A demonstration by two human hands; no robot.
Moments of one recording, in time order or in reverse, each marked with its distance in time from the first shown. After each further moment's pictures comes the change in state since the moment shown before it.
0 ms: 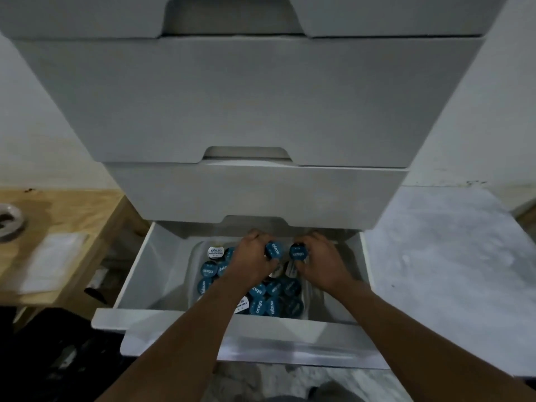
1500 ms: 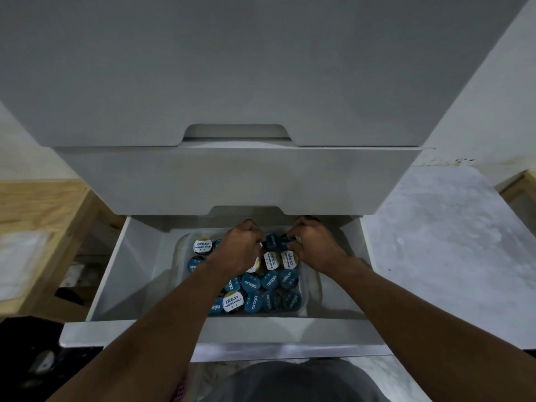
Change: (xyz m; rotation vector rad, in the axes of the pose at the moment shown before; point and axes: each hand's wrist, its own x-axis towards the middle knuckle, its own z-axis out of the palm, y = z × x) left_hand 0.026 -0.037 0.008 0.166 -0.092 0.217; right_hand 0.026 0.015 0.013 -0.188 -0.140 0.038
